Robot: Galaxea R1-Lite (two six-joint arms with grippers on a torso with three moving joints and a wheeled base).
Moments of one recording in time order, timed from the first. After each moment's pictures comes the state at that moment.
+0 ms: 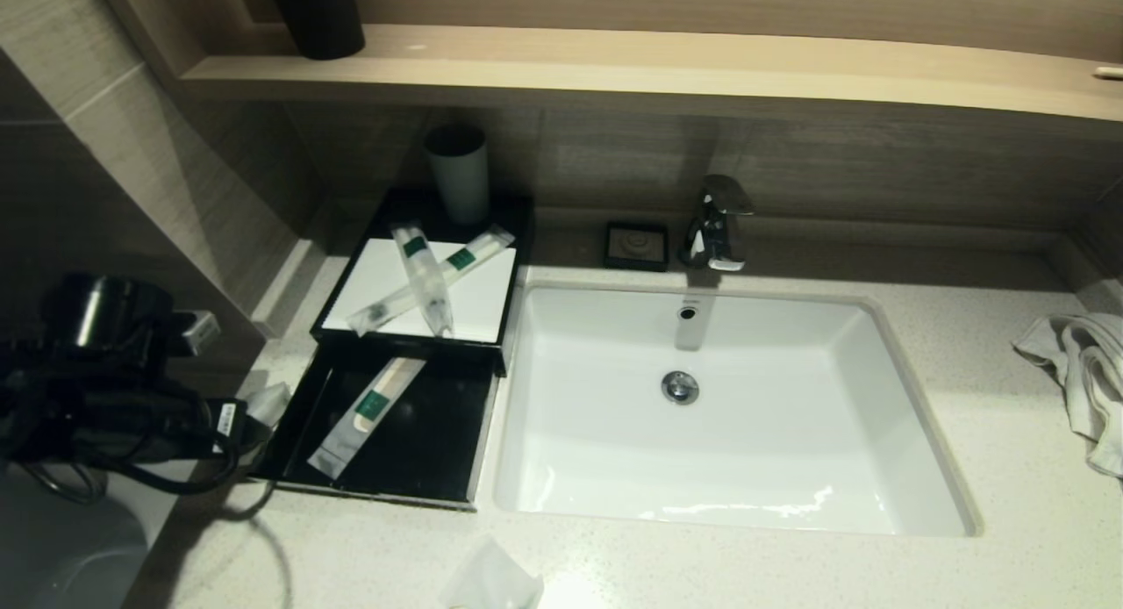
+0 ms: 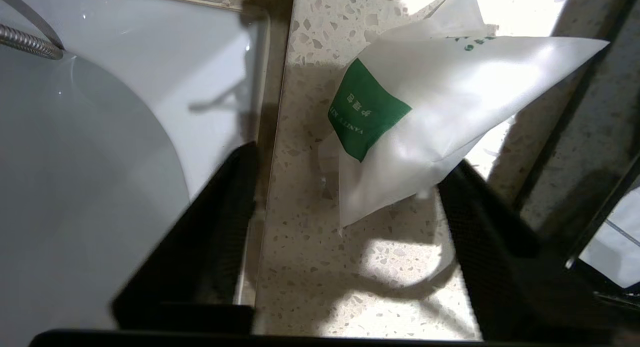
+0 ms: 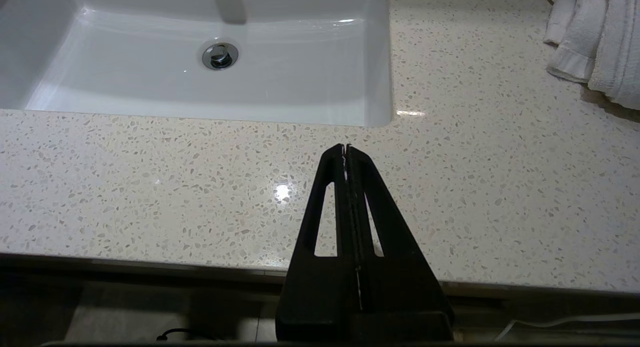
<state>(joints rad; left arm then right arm) 0.10 1.63 -0.83 0.02 0.05 0.04 0.00 0.00 0.00 0.00 0.00 0.00</state>
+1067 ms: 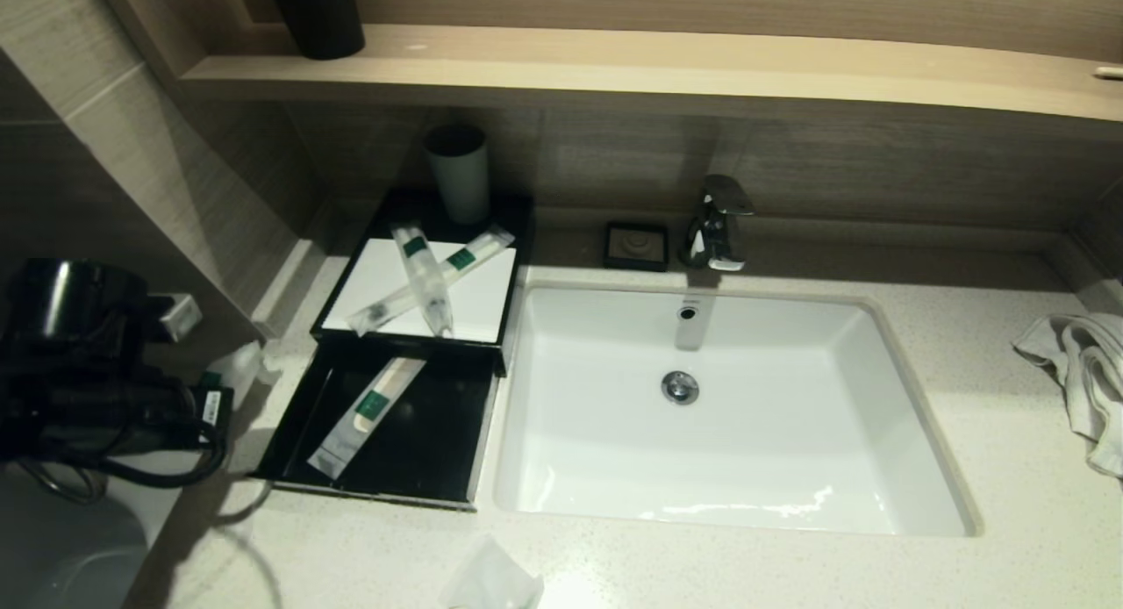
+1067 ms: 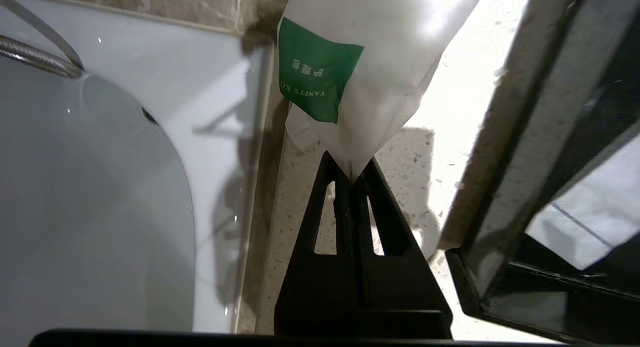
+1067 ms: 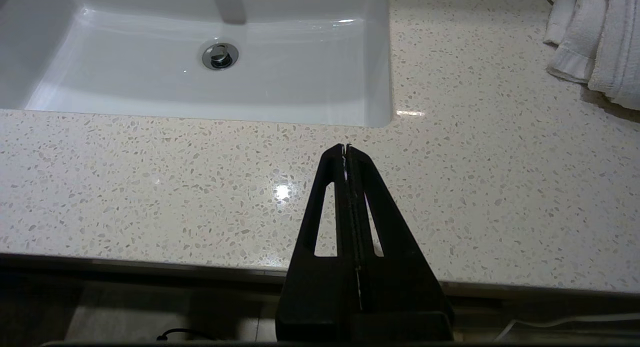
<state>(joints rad) 0.09 1.55 -0.82 0.03 0.05 0.04 0.00 0.00 0.00 0.00 0.00 0.00</state>
